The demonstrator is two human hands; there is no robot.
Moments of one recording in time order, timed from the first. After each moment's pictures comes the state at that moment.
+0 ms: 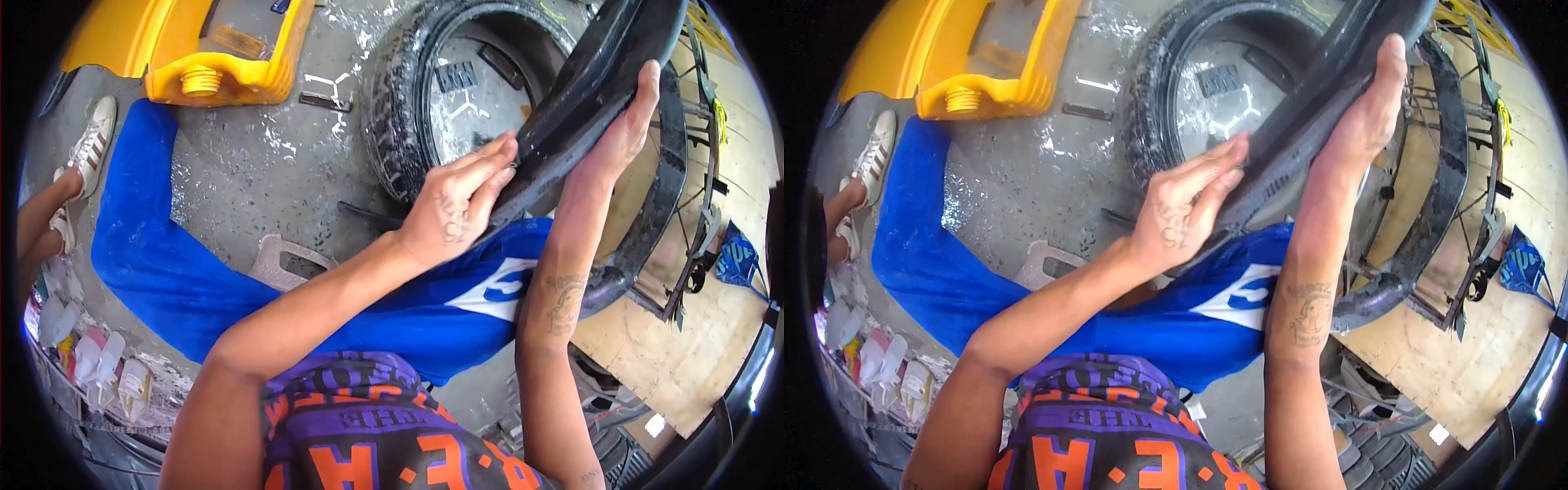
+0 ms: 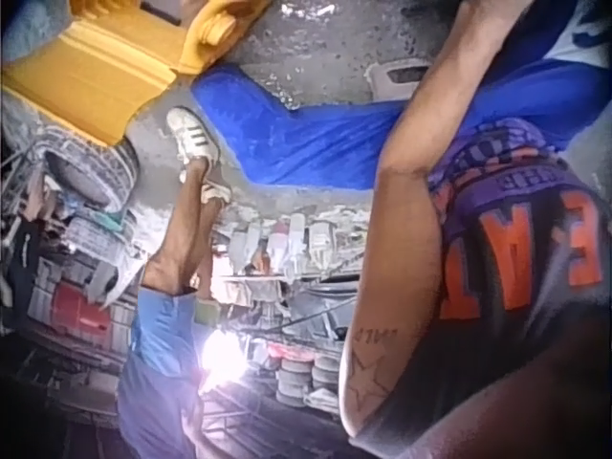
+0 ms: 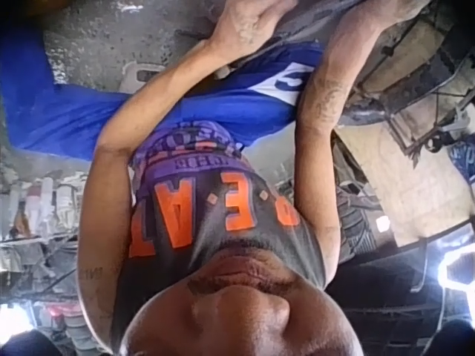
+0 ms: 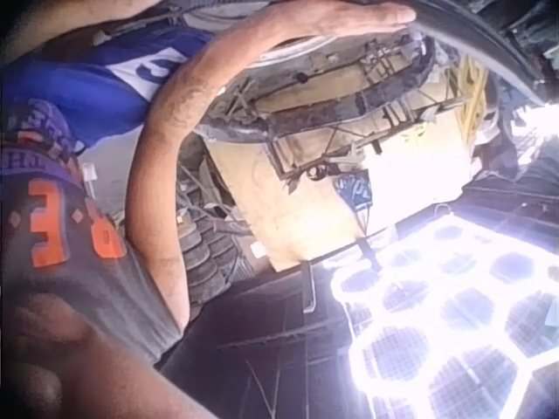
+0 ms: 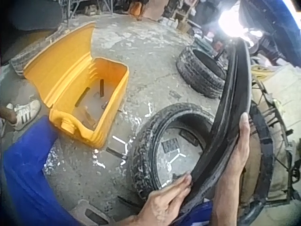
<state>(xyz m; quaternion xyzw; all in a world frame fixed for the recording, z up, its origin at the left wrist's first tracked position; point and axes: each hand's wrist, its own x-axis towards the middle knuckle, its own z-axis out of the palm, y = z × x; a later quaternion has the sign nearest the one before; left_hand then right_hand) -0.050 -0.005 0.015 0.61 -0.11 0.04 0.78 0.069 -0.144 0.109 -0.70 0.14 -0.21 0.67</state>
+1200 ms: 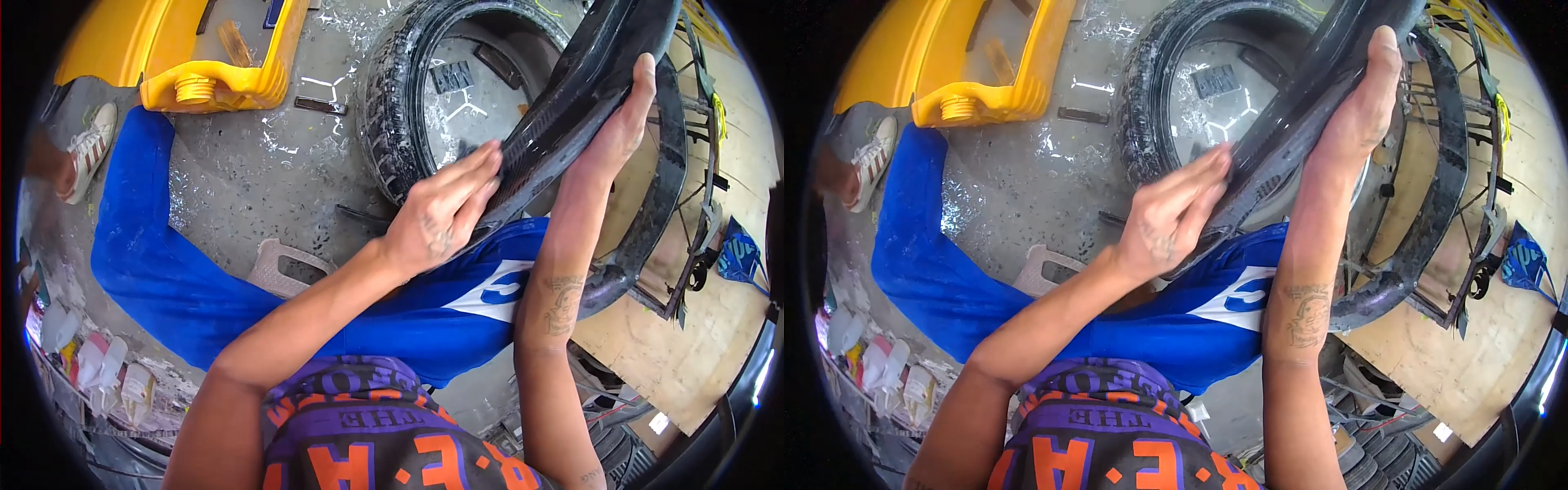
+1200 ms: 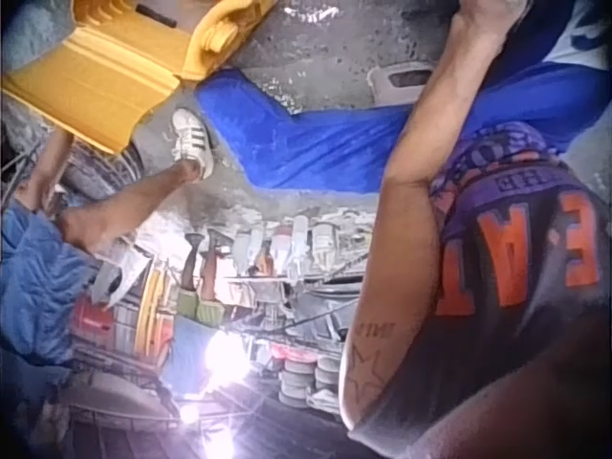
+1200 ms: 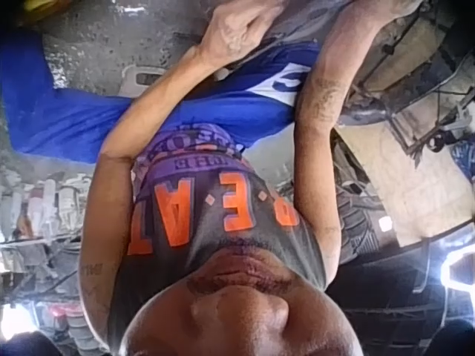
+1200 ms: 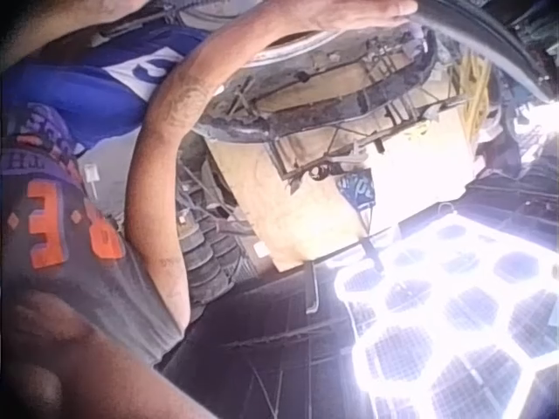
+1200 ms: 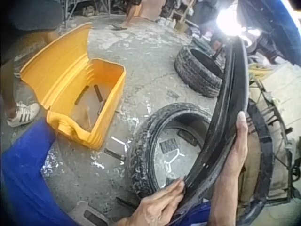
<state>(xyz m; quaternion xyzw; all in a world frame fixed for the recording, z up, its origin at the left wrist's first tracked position) -0.055 -0.004 0.000 0.65 -0.15 0.13 0.73 0.068 -0.138 0.105 -0.66 0.12 -0.21 0.71</state>
